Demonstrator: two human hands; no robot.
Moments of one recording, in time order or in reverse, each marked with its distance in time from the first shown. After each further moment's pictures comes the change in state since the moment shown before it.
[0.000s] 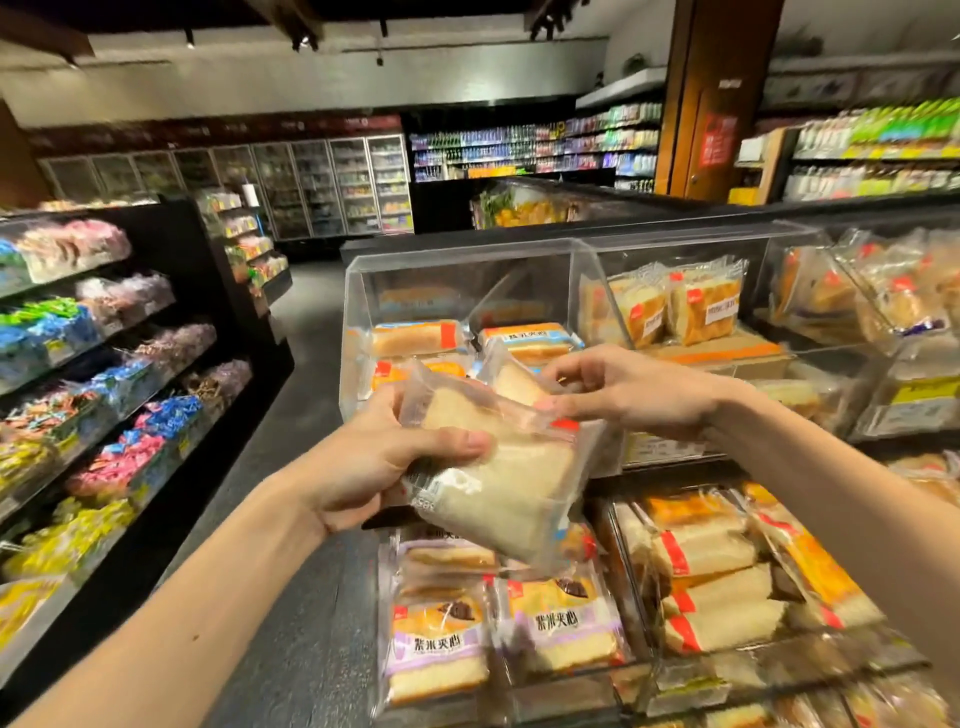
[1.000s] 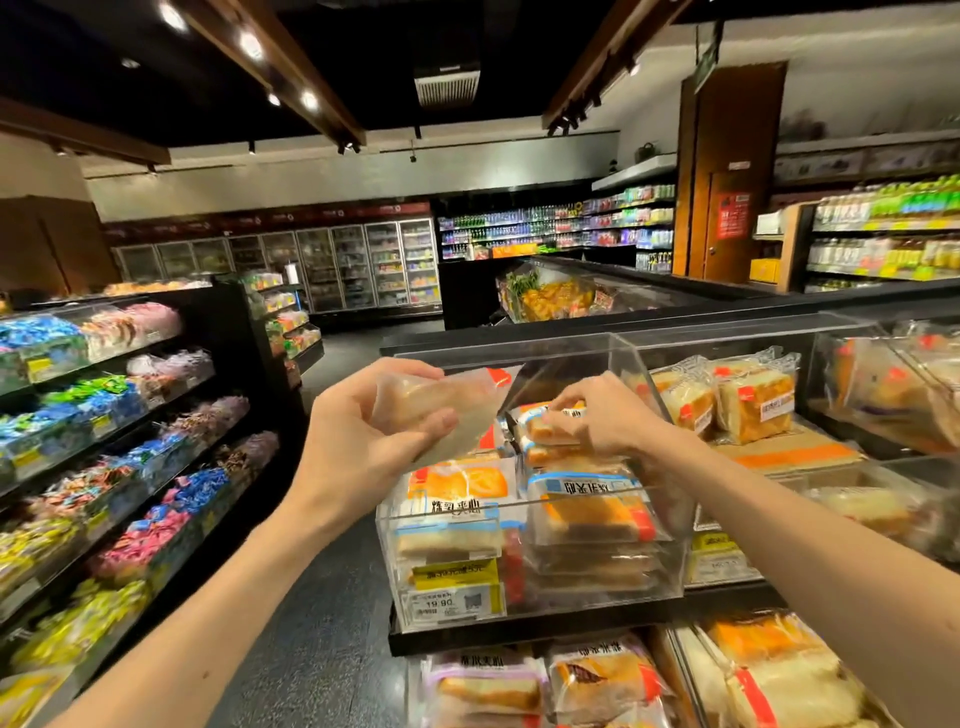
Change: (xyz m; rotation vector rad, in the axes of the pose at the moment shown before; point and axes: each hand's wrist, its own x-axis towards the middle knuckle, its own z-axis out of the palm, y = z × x) left_hand 0.047 0.051 -0.059 0.597 0.465 0.704; right_hand 0.126 0.032 -0.057 -0.727 0.566 0.210
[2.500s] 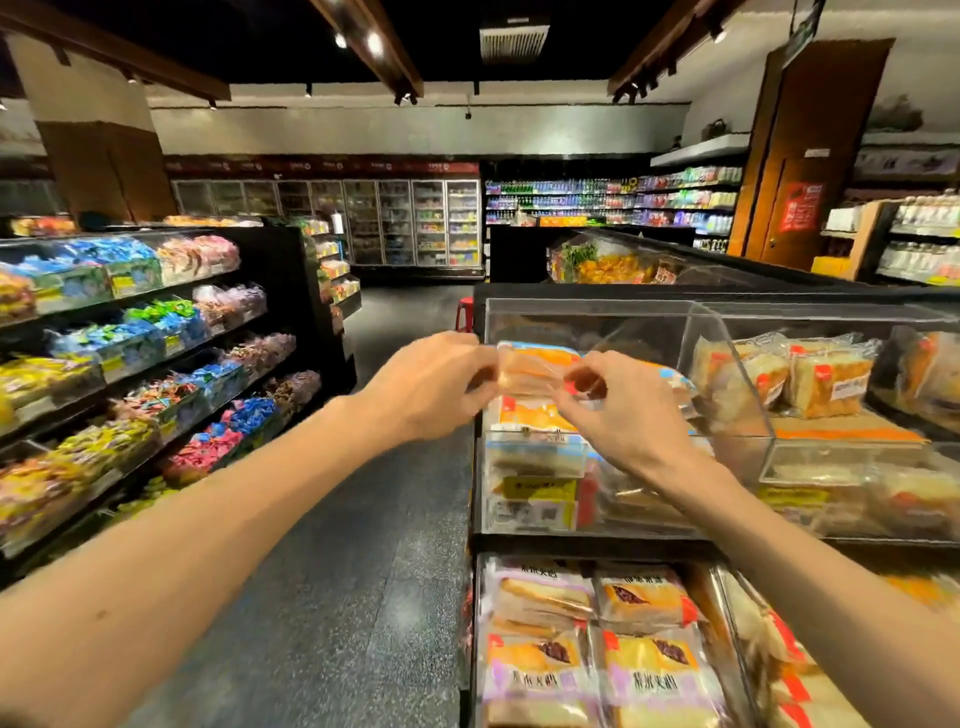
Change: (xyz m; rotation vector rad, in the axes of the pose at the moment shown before) left_hand -0.010 -0.010 -0.061 0.880 -0.516 0.127; right_hand -0.100 -0.126 0.022 0.087 0.333 -0.208
